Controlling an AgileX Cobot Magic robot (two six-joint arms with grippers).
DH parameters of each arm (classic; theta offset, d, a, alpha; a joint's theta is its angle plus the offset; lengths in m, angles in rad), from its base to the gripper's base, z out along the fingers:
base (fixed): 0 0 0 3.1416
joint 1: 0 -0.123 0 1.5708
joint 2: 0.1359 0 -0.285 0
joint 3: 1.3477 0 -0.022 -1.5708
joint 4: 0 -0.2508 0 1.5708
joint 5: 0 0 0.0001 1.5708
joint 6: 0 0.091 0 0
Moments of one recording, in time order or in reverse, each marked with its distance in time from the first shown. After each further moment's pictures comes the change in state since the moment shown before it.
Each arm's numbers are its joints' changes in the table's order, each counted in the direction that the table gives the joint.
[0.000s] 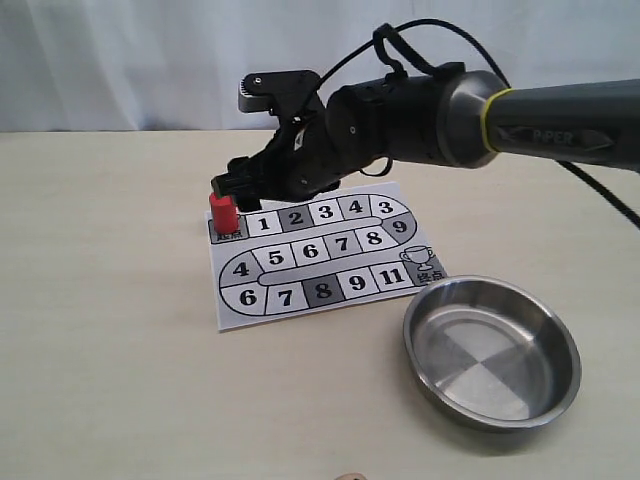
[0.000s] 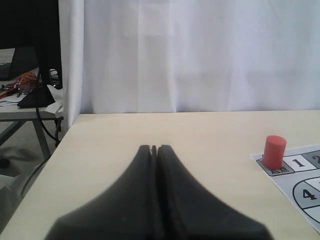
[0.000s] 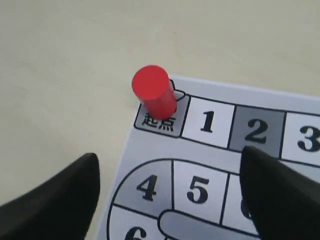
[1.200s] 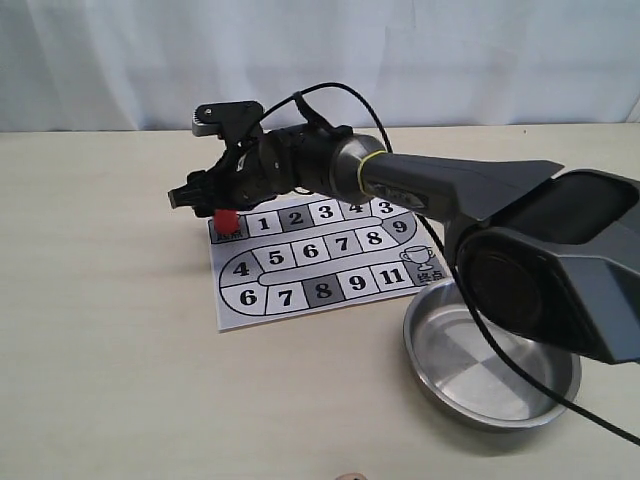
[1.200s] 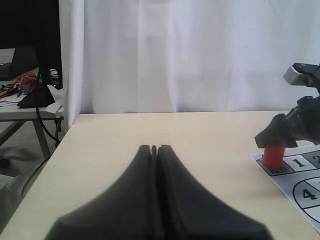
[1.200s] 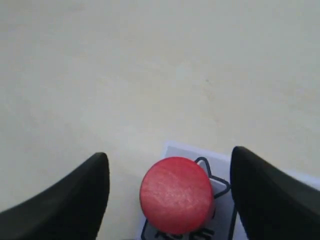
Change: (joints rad) left arm 0.000 0.000 0.000 0.000 0.000 0.000; right arm -0.017 0.435 -0.505 -0.045 -0.003 -0.032
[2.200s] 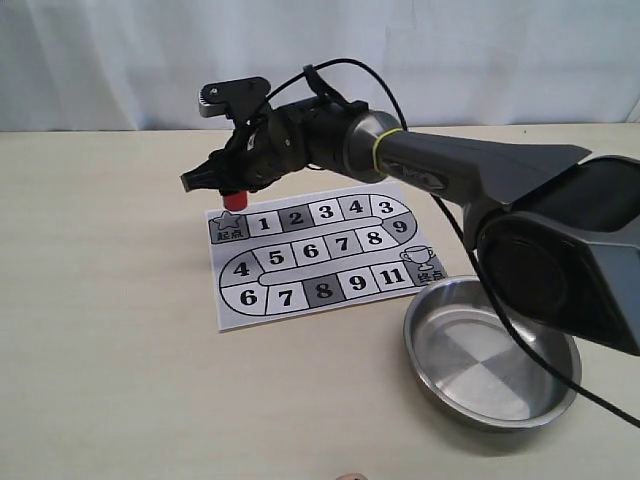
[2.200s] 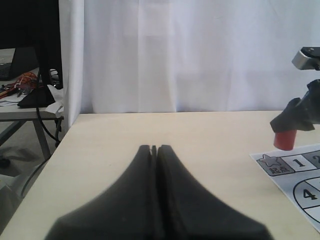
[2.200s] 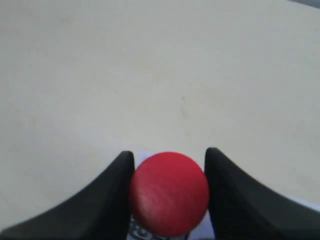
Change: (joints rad) left arm 0.000 0.000 0.000 0.000 0.000 0.000; right arm 0.027 -0.047 -0.010 0.090 0.060 -0.006
